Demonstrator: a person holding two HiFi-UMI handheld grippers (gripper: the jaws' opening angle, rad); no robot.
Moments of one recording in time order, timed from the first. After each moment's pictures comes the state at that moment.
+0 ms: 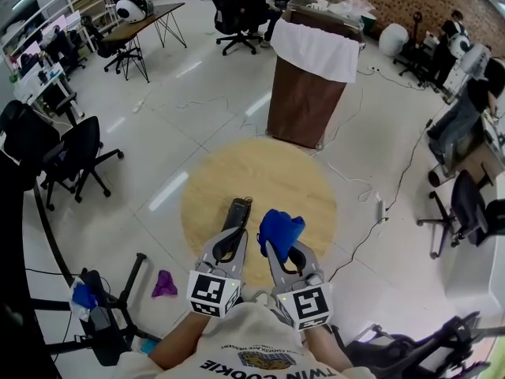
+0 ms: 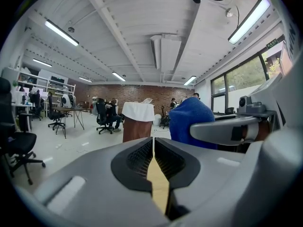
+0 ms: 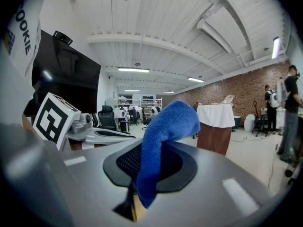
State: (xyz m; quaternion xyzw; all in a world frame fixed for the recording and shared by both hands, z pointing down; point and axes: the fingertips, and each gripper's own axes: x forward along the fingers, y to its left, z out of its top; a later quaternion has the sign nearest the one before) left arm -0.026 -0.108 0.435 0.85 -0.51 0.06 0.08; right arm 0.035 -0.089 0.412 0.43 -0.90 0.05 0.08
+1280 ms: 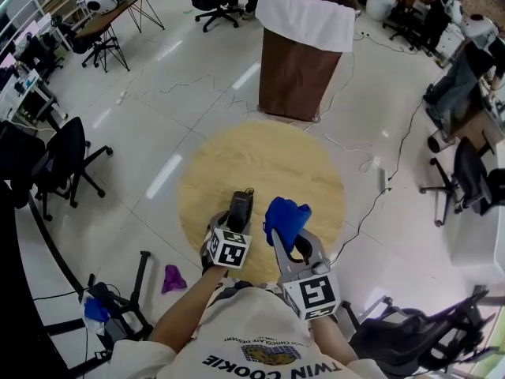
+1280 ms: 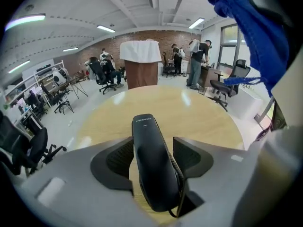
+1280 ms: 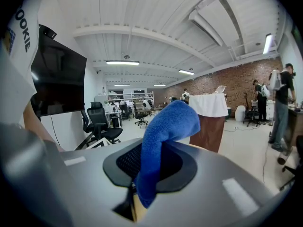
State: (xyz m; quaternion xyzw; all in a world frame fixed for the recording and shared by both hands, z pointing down) left arm -0.063 -0.183 0.645 0.78 -0.47 0.37 0.19; right arm 0.029 -0.127 0.445 0.47 -0.87 0.09 0.10
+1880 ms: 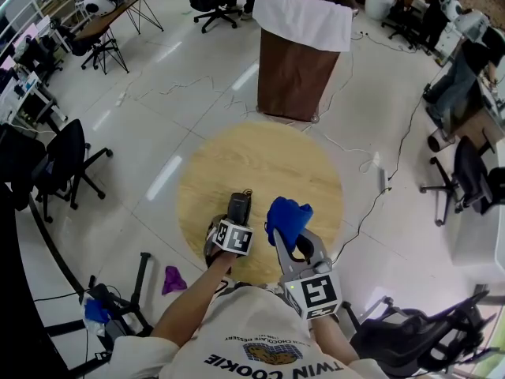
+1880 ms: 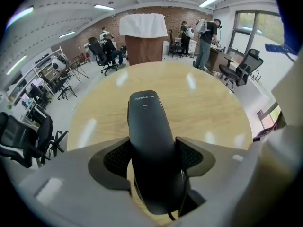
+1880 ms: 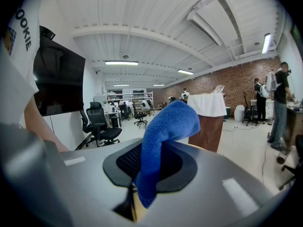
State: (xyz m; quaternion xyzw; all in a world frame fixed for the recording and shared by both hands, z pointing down) left arm -0.069 -0.183 0.696 0.71 -0.46 0.46 0.26; right arm 0.040 -0.130 0.447 0.48 -0.87 0.09 0.10
